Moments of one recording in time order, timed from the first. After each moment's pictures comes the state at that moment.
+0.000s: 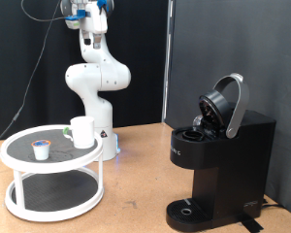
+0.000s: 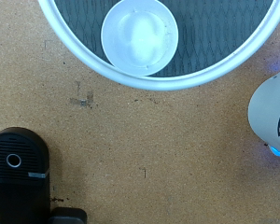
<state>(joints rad) -0.10 -0.87 -0.18 -2.37 -0.08 1.49 2.11</state>
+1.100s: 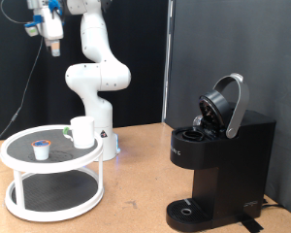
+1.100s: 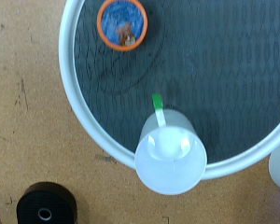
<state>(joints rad) -0.12 -0.66 -0.43 -2.24 -0.16 1.61 1.91</state>
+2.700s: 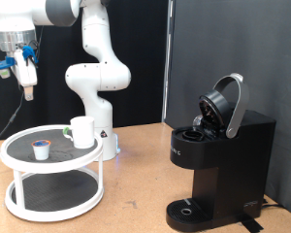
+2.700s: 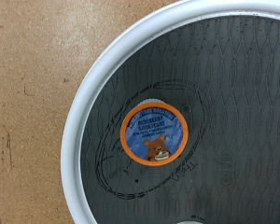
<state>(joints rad) -0.13 -0.40 -0.55 -2.30 -0.17 1.90 1.68</state>
